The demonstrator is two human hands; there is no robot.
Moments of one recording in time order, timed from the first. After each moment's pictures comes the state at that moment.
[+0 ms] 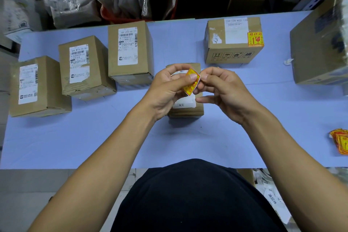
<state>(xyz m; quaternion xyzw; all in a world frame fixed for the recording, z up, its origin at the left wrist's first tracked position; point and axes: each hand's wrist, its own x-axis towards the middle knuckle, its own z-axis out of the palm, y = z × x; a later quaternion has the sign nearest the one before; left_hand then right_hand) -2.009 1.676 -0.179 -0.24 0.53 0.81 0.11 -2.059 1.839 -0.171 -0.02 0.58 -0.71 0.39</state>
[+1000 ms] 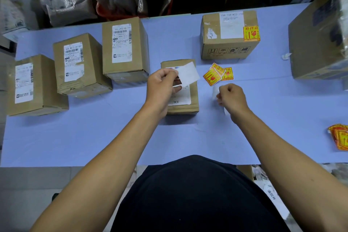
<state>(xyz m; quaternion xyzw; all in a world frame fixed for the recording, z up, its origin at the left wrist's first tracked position) -2.016 1.695 -0.212 -0.39 0.58 0.72 -0.01 -2.066 1.882 -0.277 0.18 0.82 -0.48 0.26</state>
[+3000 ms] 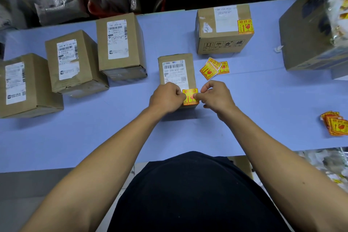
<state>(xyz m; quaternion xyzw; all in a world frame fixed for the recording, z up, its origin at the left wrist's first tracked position) -1.996 1.692 -0.249 -0.21 0.90 0.31 0.22 -2.035 1.850 -0.254 0.12 0.84 -0.44 0.30</state>
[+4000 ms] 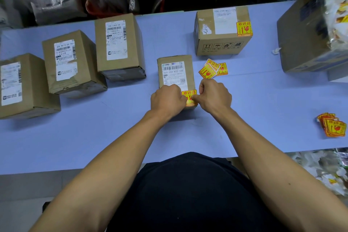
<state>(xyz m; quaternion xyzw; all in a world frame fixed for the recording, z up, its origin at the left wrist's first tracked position) -1.996 1.698 -0.260 -0.16 0.95 0.17 0.18 -2.041 1.840 -0.261 -0.01 0.95 -0.20 0.23</state>
